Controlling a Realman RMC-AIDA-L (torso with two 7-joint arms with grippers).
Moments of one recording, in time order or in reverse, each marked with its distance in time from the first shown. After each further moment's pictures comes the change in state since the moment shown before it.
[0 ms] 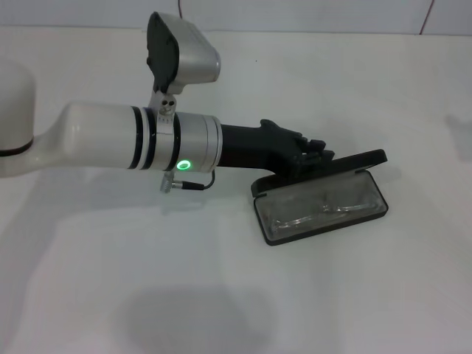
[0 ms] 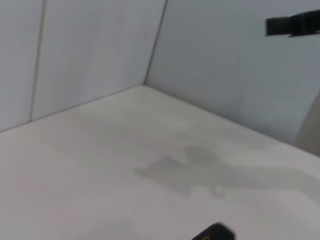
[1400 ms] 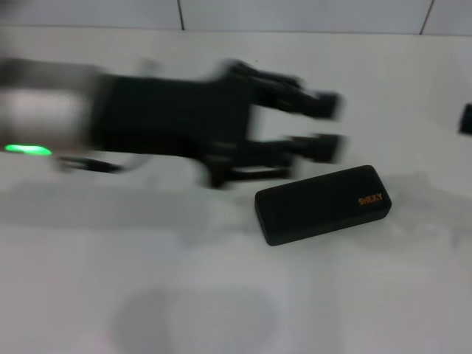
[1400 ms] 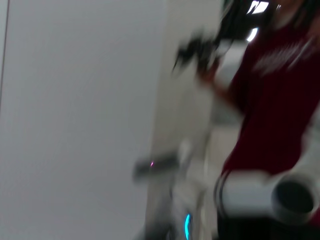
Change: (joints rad) left arm 0.313 0.073 -0.137 0.654 -0.126 0.587 -0.080; right arm 0.077 0.005 -0.026 0.386 0.104 -0.372 -0.340
